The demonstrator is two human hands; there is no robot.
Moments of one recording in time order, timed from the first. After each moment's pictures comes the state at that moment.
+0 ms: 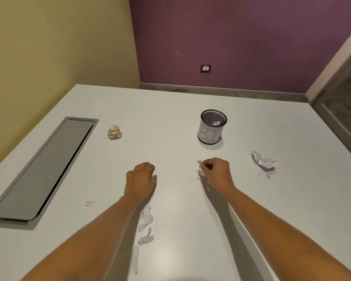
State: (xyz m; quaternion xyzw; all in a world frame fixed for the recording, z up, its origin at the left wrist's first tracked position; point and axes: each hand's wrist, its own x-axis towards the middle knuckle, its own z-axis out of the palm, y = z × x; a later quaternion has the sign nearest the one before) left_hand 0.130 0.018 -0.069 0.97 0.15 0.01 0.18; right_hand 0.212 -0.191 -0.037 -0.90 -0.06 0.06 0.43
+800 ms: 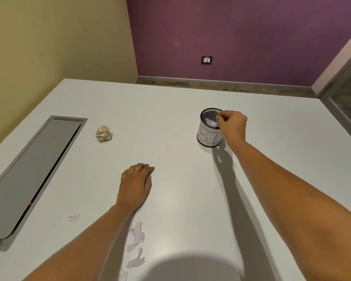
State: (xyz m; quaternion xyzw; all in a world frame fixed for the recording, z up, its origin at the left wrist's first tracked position) left_hand 0.151 0.021 -0.090 0.97 0.12 0.09 0.20; right_hand 0.344 -0.180 0.011 -0.89 0.00 -0.07 0.45
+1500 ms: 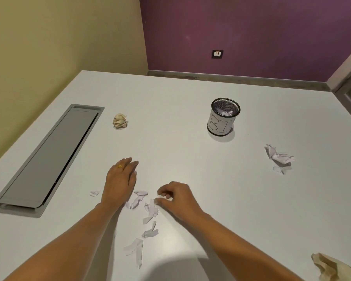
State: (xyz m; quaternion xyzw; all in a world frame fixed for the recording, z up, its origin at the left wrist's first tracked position) left_hand 0.084 0.065 -0.084 0.96 0.19 0.06 0.19; right_hand 0.124 -0.125 -0.075 -0.84 -0.24 0.25 0.43
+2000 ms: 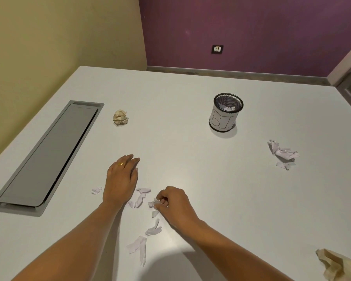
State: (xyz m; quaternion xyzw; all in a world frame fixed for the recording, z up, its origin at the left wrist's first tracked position) left_hand 0.082 0.066 -0.090 0.96 0.19 0.09 0.18; right_hand 0.102 -0.113 -0.078 -0.86 -0.25 0.22 0.37
